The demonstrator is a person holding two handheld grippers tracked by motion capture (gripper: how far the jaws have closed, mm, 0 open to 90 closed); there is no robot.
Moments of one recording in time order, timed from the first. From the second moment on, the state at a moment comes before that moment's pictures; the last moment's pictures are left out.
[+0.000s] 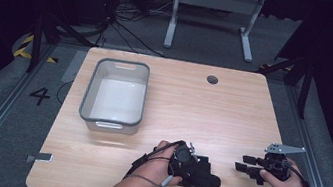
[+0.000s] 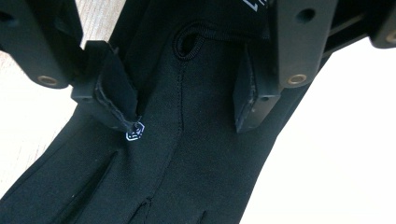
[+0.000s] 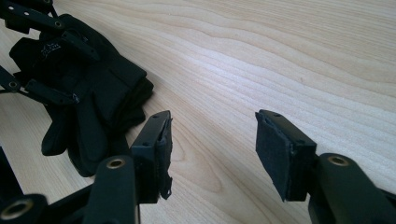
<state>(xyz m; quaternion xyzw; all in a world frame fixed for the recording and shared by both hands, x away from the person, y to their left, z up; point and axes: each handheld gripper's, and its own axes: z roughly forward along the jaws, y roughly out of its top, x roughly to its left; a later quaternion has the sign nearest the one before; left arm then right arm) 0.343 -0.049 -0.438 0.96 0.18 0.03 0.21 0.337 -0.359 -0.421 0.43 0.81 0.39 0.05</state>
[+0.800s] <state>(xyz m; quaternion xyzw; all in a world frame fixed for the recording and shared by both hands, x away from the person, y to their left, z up) 0.349 -0.038 -0.429 0.94 0.24 -0.01 0.23 0.336 -0.363 -0.423 0.42 0.82 0.38 0.05</state>
